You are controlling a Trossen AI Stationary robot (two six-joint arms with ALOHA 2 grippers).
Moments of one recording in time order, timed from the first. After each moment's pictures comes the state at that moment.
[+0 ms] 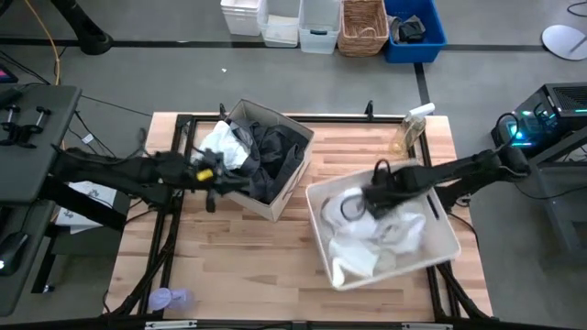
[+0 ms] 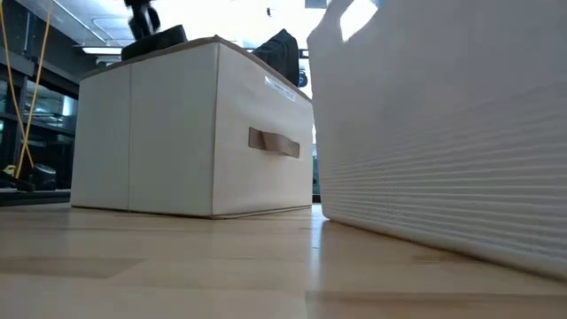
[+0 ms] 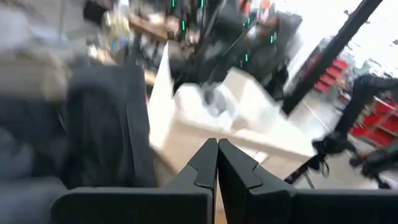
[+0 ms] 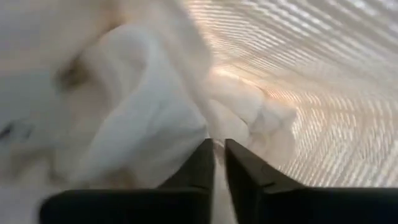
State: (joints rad) left arm -0.13 0.75 0.65 -0.04 -0.14 -0.46; right arm 0.15 1.25 0.86 -1.27 0.20 1.05
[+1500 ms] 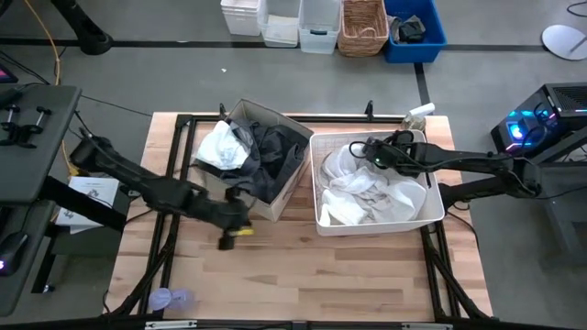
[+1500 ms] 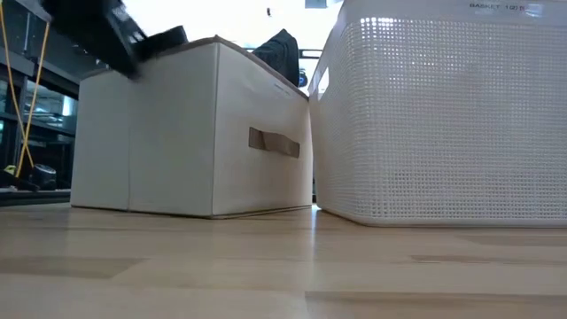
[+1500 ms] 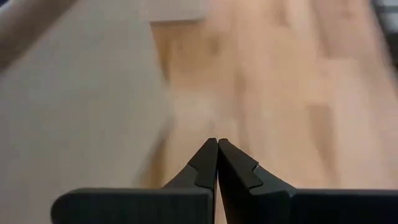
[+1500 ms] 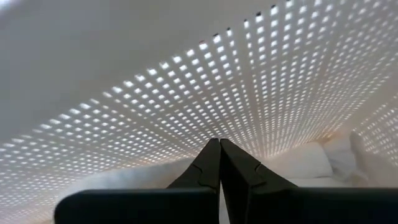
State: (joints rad) left arm -0.40 1.18 0.81 -0.52 -0.22 -0.31; right arm -0.31 1.09 0.73 -0.81 0.65 1.49
